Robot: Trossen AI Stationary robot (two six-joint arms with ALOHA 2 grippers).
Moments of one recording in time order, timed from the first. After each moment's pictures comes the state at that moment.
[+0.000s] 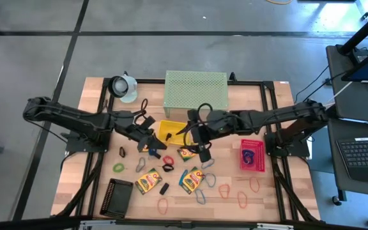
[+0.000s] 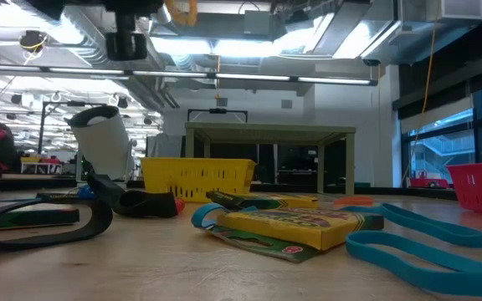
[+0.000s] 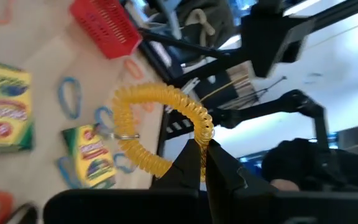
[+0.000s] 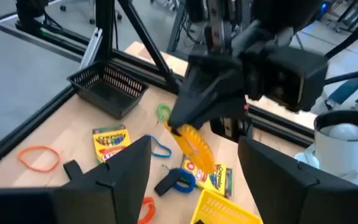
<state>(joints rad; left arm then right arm) -0.06 1.05 0.64 0.27 0.25 -1.04 0.18 1.58 1.38 -0.21 -0.02 -0.28</state>
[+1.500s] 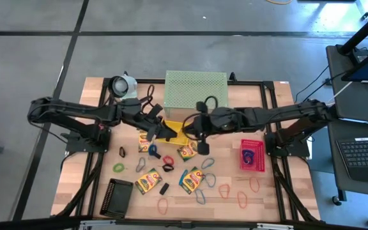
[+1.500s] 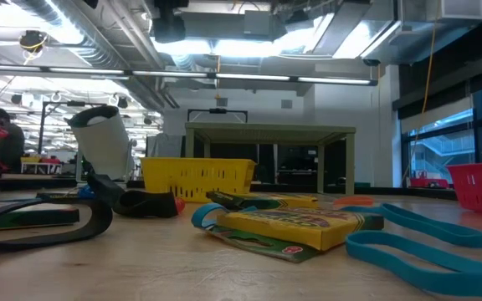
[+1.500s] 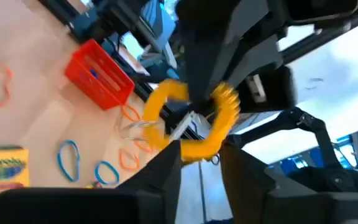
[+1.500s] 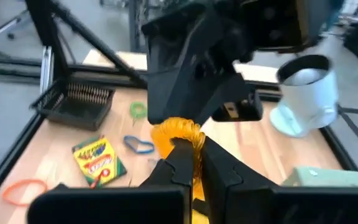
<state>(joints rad) 0.07 1.15 0.83 0.22 0.31 -0.90 0.17 1.52 1.38 -0.29 0.16 -0.01</state>
